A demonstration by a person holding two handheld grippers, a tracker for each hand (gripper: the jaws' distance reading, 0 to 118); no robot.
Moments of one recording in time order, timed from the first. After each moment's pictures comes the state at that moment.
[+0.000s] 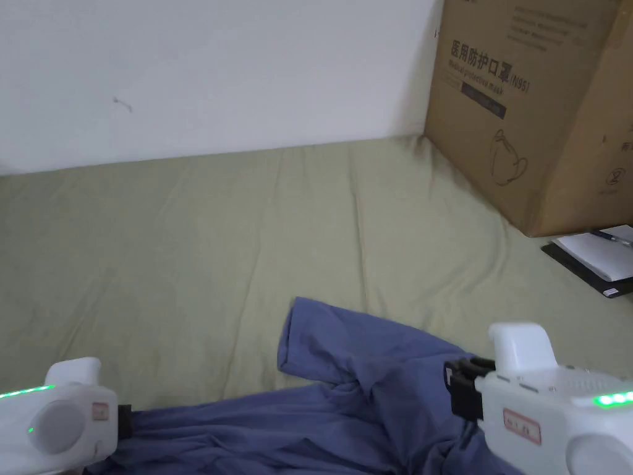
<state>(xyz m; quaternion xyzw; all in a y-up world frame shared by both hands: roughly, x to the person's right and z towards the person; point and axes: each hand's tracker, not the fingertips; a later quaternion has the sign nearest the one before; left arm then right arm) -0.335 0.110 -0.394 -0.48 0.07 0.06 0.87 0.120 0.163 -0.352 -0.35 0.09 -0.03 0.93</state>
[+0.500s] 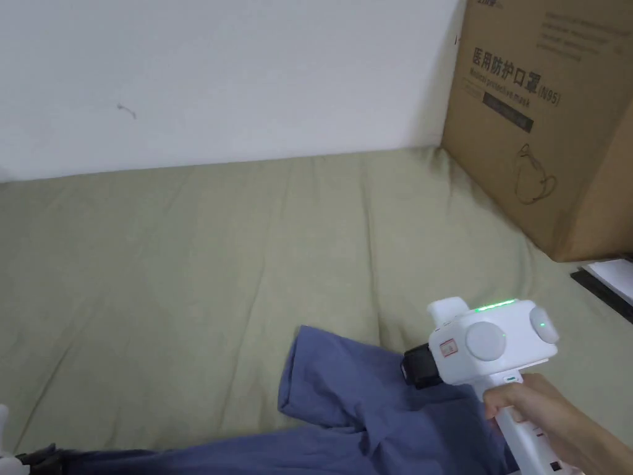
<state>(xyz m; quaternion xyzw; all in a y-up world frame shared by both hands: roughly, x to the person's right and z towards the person) -0.353 0.151 -0.358 -0.44 0.06 0.09 0.89 0.114 0.065 -0.565 -0.51 0.12 0.07 0.85</state>
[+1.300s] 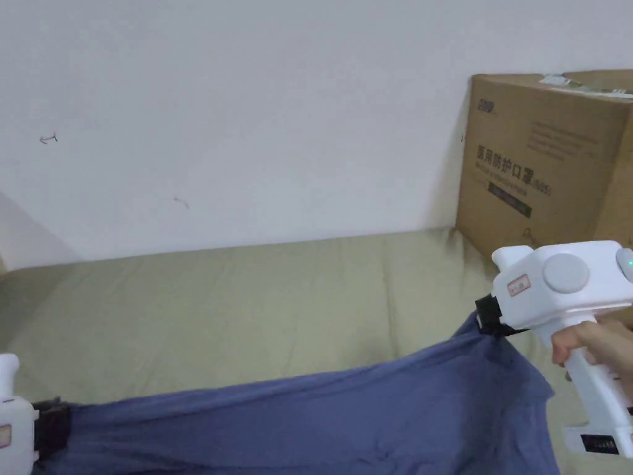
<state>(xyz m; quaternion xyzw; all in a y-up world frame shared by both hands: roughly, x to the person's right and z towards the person) -0.373 0.295 -0.321 -0.32 0.08 0.08 0.94 0.169 0.301 -0.525 -0.40 0.11 0.02 0.91</state>
